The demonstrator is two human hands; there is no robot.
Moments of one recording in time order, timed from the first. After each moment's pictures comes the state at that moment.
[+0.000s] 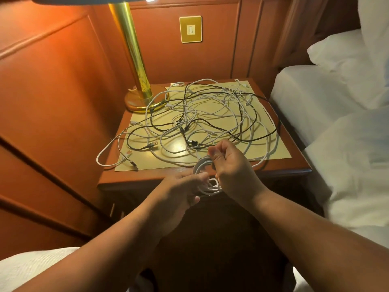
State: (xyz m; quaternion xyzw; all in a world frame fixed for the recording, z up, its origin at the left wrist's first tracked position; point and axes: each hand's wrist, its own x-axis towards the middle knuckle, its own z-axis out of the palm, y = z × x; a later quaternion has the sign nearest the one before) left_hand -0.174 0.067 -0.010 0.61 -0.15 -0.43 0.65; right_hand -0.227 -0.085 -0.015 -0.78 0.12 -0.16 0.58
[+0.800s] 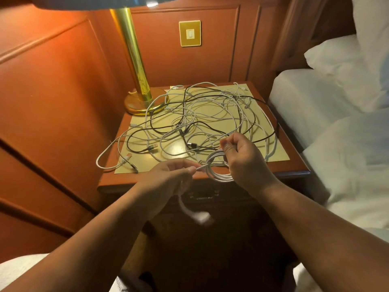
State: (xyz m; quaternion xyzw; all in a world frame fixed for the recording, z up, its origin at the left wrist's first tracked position) left_hand -0.146 0.071 0.001 0.67 -0.18 -0.39 0.60; right_hand -0.225 -0.108 -0.006 -0.81 0.15 -0.20 0.52
